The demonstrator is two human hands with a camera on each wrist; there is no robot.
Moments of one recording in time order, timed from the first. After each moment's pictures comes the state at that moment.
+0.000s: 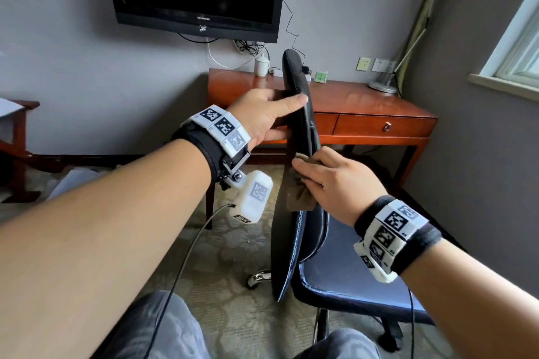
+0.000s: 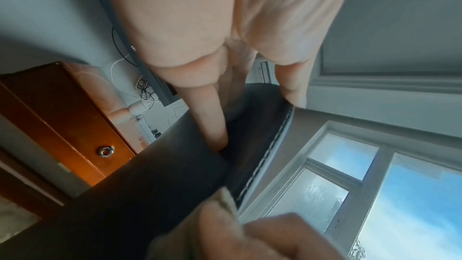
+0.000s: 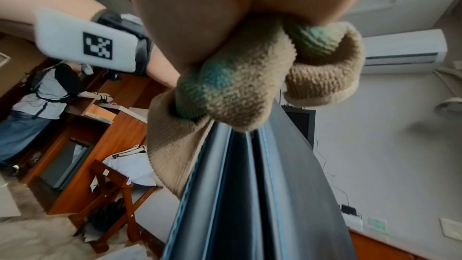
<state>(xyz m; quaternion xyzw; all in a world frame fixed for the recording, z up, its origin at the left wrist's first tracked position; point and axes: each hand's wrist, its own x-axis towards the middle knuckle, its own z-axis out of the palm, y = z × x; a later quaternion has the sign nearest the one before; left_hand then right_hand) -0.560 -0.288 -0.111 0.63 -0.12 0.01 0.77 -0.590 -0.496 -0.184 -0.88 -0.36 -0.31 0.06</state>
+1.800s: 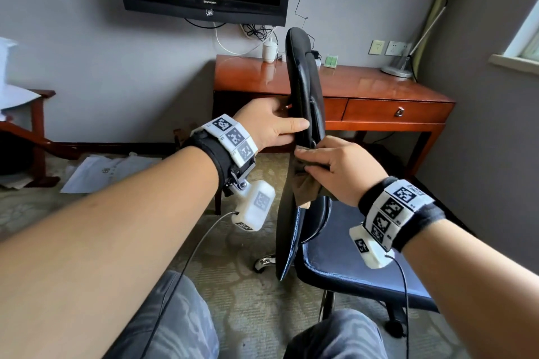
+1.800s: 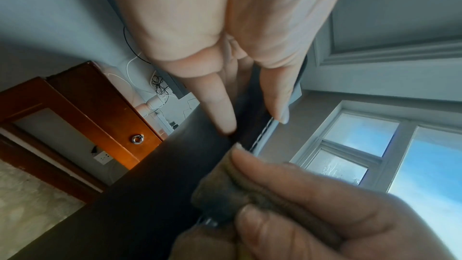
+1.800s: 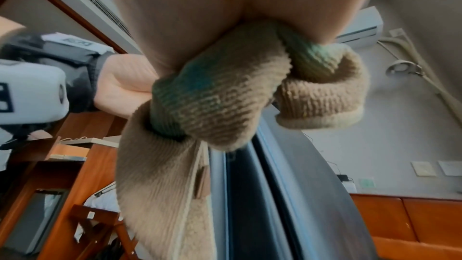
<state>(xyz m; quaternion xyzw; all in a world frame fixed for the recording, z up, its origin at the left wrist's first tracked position) -0.555 -0.290 -0.169 0.75 -0.11 0.03 0.66 -0.580 -0.506 -0.196 -0.91 -0.34 -0.19 0.15</state>
